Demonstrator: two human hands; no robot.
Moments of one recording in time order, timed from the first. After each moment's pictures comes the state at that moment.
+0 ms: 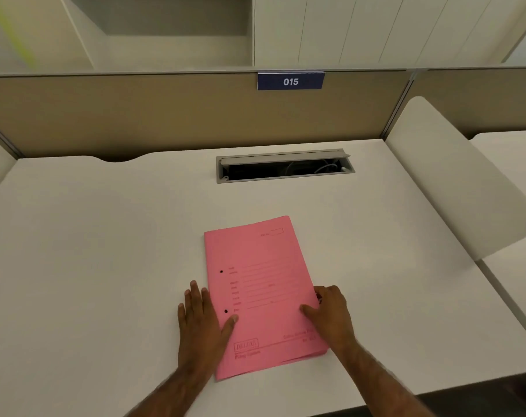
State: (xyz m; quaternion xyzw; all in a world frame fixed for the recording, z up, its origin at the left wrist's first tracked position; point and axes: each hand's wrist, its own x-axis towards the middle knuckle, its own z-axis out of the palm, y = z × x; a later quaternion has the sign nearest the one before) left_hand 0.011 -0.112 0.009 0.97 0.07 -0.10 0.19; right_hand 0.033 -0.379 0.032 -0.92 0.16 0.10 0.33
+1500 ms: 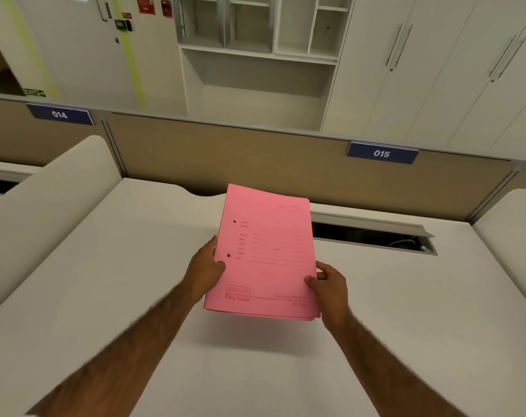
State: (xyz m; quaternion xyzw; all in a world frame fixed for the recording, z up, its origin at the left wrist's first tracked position) left_hand 0.176 0.046 0.141 0.85 0.13 -0.01 0.51; right_hand 0.195 -0.217 0.111 -0.78 0.10 0.04 0.61
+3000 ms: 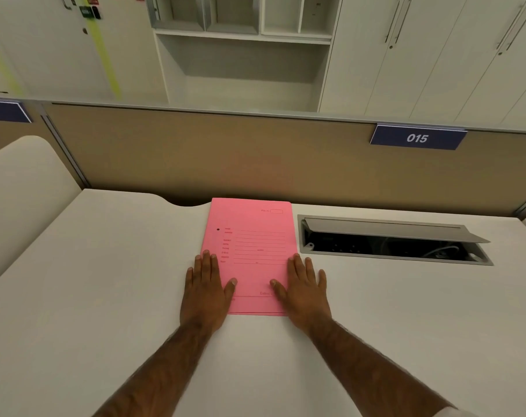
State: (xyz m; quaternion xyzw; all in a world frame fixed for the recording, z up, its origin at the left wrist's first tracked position) left_hand 0.311 0.083 -0.024 0.98 0.11 0.00 0.14; right_hand 0.343 -0.136 -0.011 -0.98 -0.10 0.07 0.13
